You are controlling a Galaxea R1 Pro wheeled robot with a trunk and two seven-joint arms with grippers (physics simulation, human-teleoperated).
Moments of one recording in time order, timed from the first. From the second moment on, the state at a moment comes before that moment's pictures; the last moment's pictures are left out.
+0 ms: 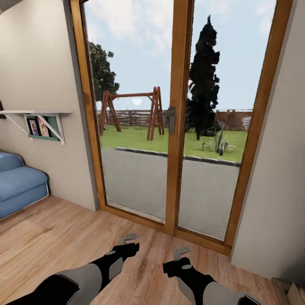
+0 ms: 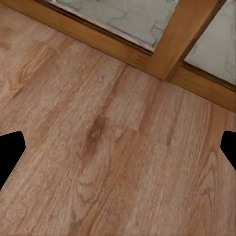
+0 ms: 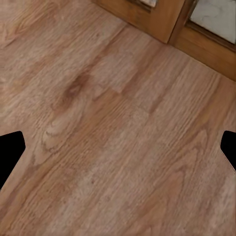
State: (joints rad) left arm -0.79 -0.17 -0.29 0.04 0.43 -0.12 0.01; right arm -0.66 0.17 0.77 -0.10 -0.57 0.02 -0.13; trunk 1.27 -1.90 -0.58
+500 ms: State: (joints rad) left arm -0.79 -0.17 -0.29 0.04 0.43 -0.12 0.01; right arm -0.66 0.17 0.77 -0.10 -0.57 0.02 -0.13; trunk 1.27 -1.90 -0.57
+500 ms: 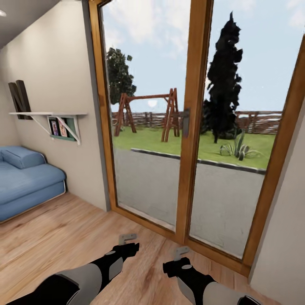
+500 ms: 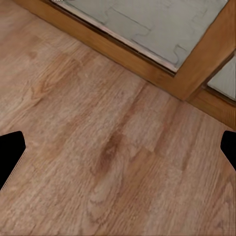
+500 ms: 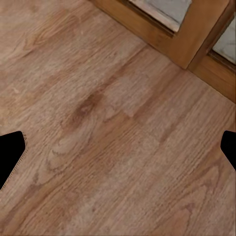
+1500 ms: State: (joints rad) left arm -0.79 -0.17 -0.29 0.04 0.43 -0.12 0.01; right arm -0.66 0.17 0.77 -0.10 -0.57 0.02 -0.13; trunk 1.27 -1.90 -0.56
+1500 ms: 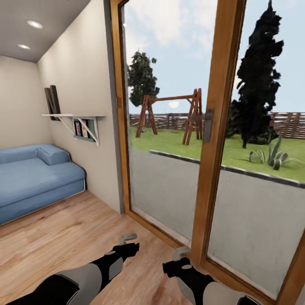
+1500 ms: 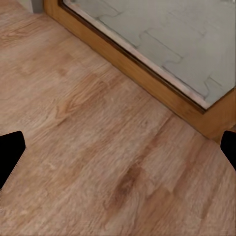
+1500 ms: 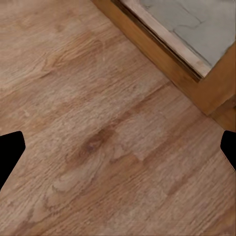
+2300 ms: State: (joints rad) left arm -0.79 -0.17 -0.29 0.04 0.43 -0.12 0.01; right arm -0.66 0.17 0.77 -0.10 -0.57 0.02 -0.13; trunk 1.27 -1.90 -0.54
